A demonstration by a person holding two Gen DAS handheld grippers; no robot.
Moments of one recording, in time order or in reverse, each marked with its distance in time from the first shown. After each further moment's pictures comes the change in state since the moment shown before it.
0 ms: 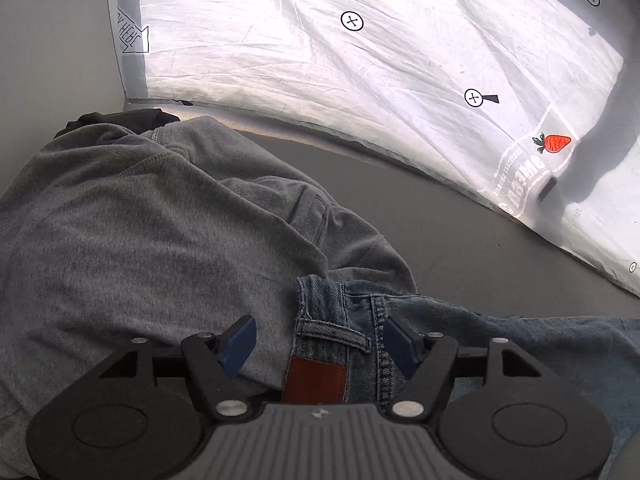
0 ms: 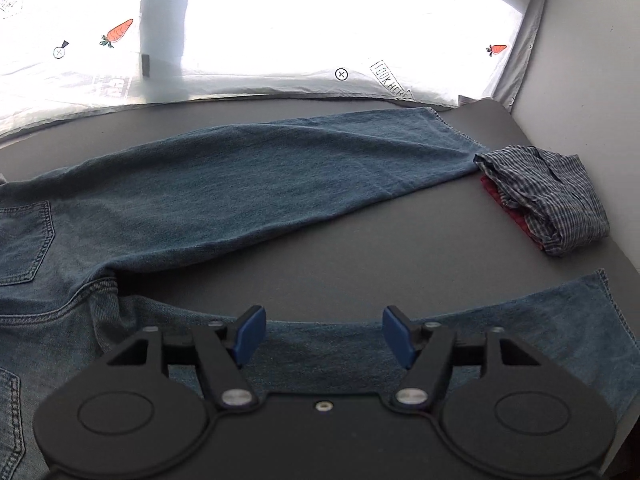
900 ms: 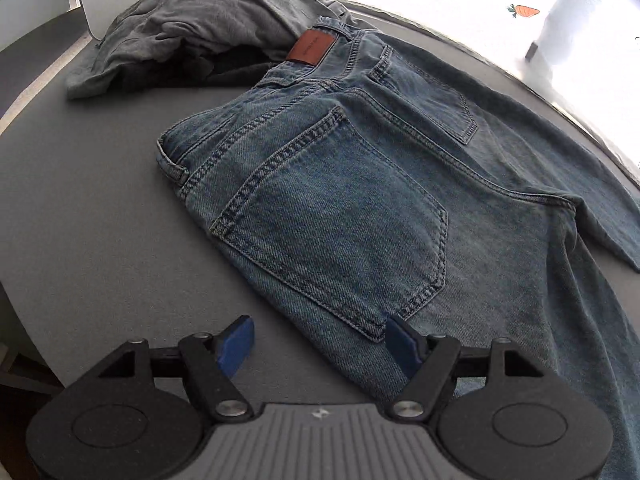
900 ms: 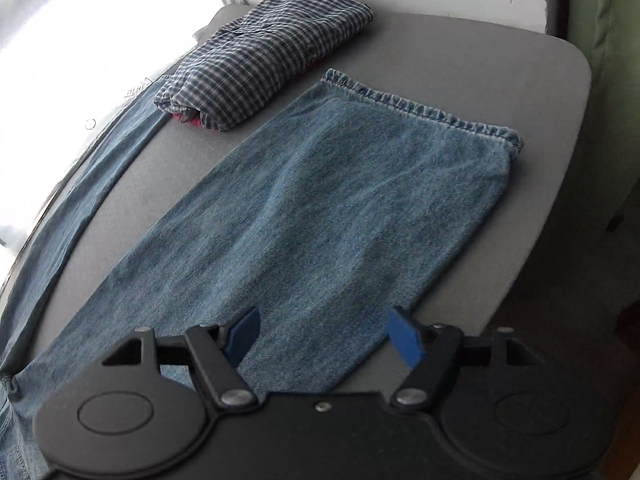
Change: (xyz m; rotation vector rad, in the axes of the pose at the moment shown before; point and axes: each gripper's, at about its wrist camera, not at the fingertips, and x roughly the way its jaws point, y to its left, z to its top) left arm -0.133 -0.094 -0.287 -0.182 0.138 0.193; right arm 0.022 -0.389 -0.119 0.643 0.166 0.098
